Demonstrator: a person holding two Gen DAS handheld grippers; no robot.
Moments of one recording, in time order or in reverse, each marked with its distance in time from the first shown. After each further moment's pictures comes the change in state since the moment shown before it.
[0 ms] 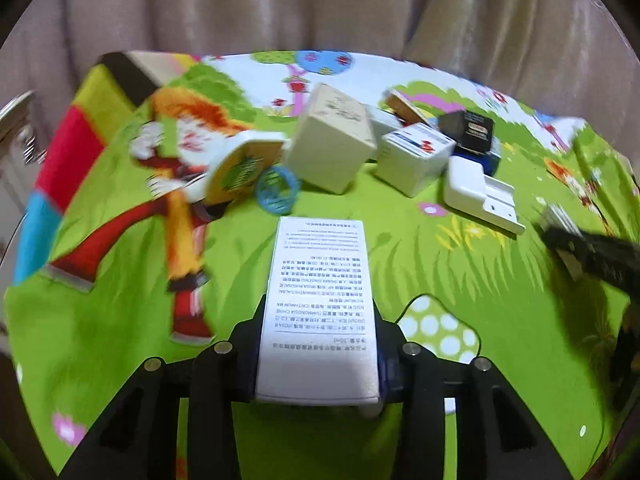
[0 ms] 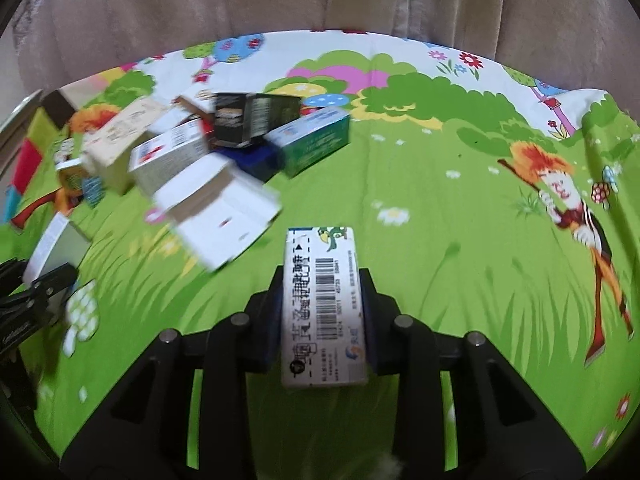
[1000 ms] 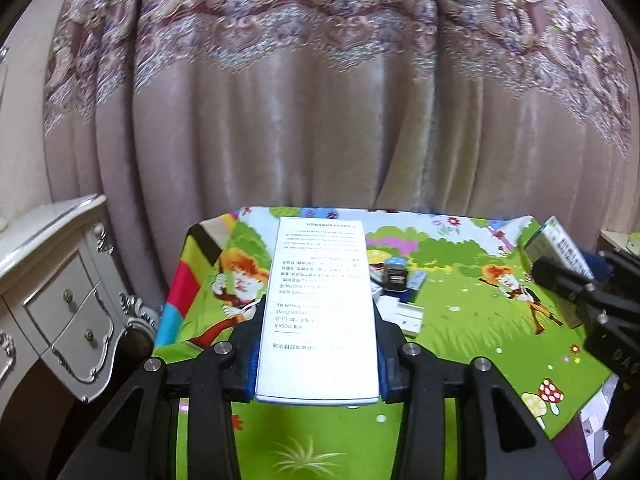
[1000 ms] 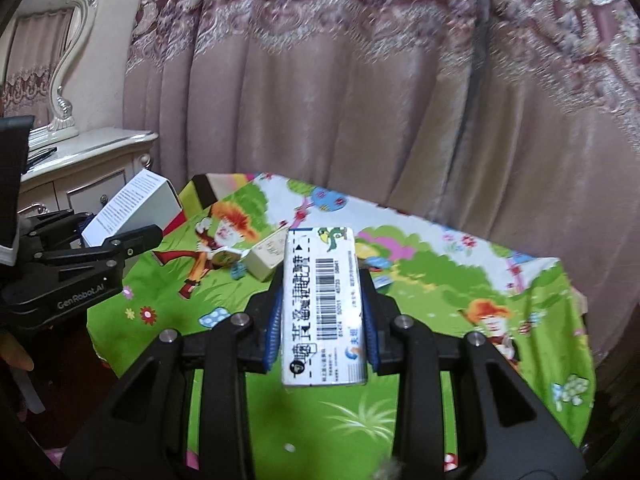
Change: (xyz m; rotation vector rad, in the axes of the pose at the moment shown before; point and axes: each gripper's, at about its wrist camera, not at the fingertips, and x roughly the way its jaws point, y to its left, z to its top) left arm -0.216 -0.030 0.012 0.022 -0.400 0.007; right arm -0.238 0.085 -0.006 -0.256 -0.435 0.020
